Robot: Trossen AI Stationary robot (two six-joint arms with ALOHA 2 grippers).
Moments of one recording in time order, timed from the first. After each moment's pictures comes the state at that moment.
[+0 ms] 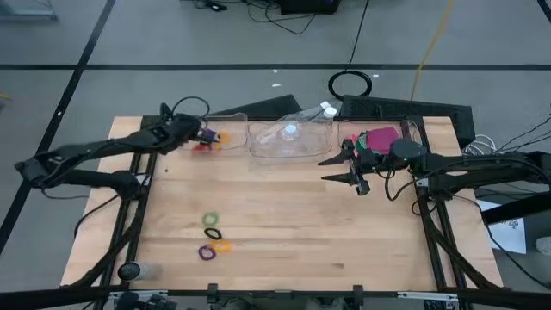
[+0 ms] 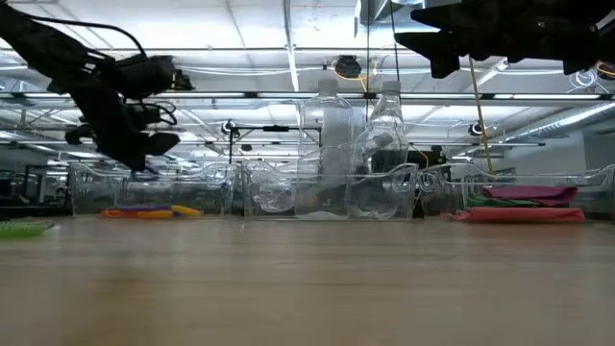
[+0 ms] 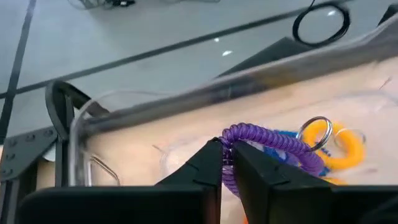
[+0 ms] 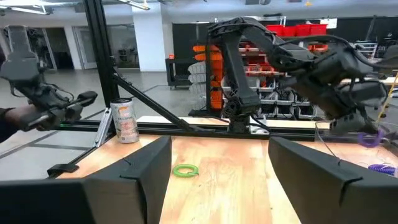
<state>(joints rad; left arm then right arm) 0.70 1.18 0.61 -0.26 -0.52 -0.30 -0.17 1.01 0.57 0.58 -0.36 0.04</state>
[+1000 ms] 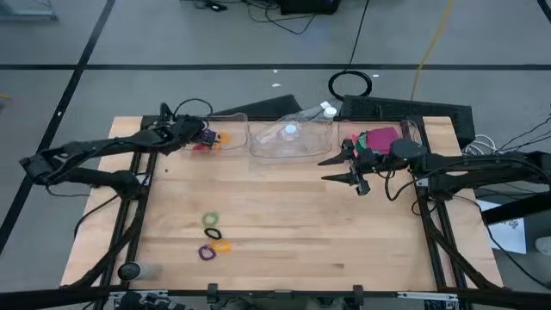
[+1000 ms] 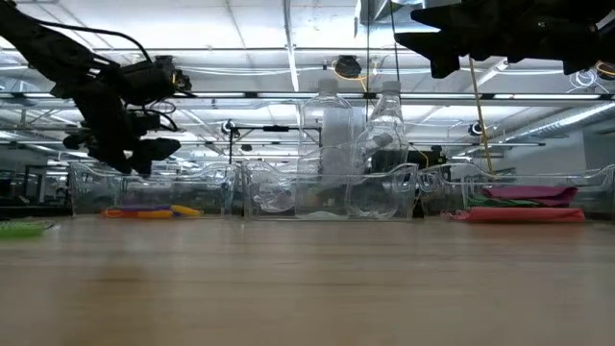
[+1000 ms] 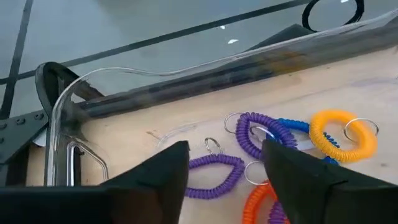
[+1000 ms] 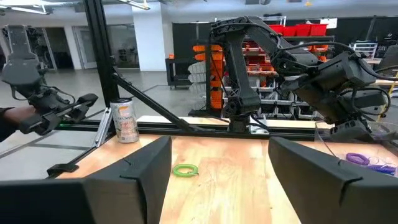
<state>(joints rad) 0.69 1.24 0.61 -0.27 -0.52 -0.36 -0.17 1.01 0.57 0.58 -0.36 0.04</state>
